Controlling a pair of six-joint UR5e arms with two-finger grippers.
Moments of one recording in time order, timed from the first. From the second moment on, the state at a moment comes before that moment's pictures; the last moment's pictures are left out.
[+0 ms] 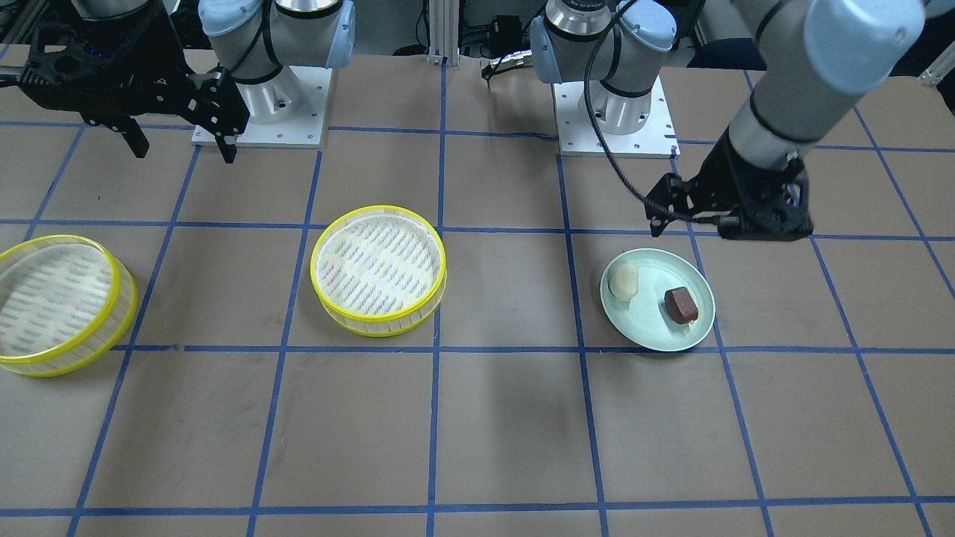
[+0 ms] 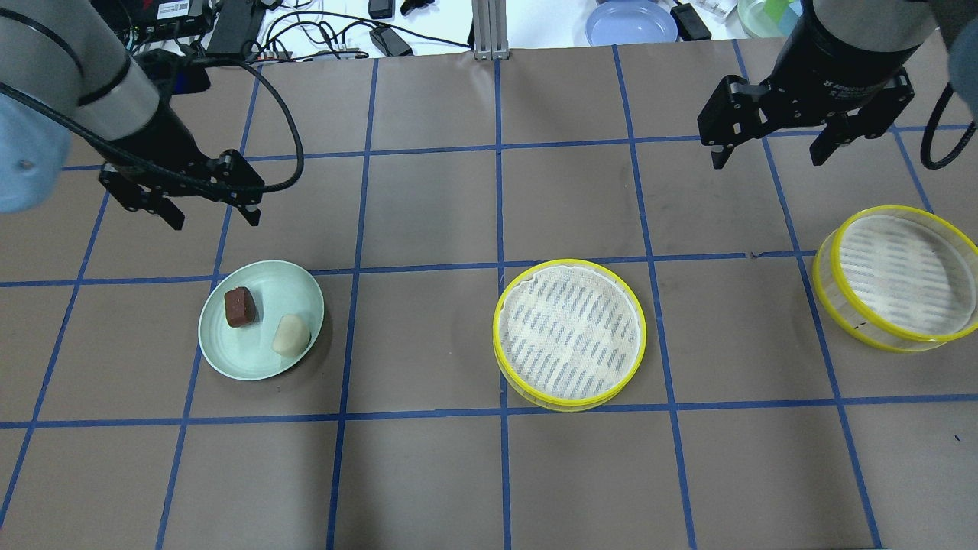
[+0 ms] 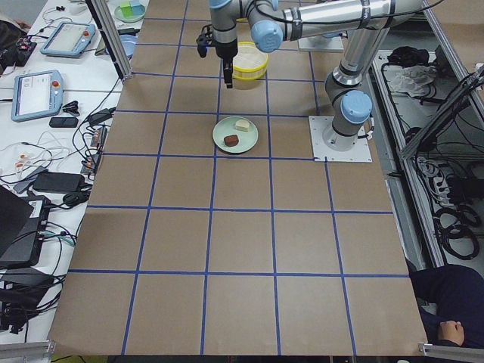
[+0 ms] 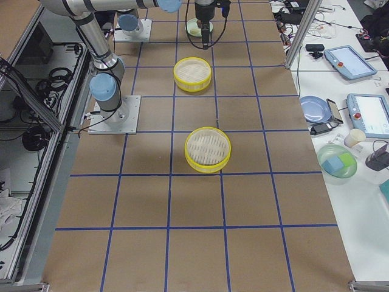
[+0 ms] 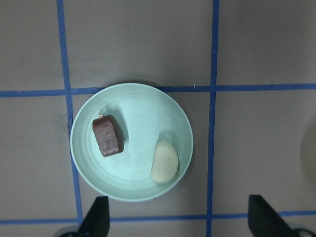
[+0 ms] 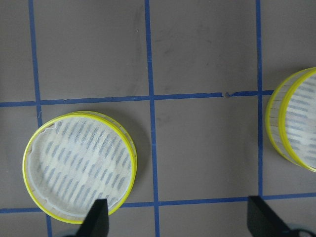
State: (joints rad) left arm -1.41 -1.63 -1.75 -1.40 1.56 0.20; right arm 1.53 -1.66 1.57 -1.56 -1.57 0.00
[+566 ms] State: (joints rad) left arm -1.39 -1.83 -1.84 -1.28 1.57 0.47; right arm 1.53 -1.65 1.57 -1.56 -1.50 -0.01
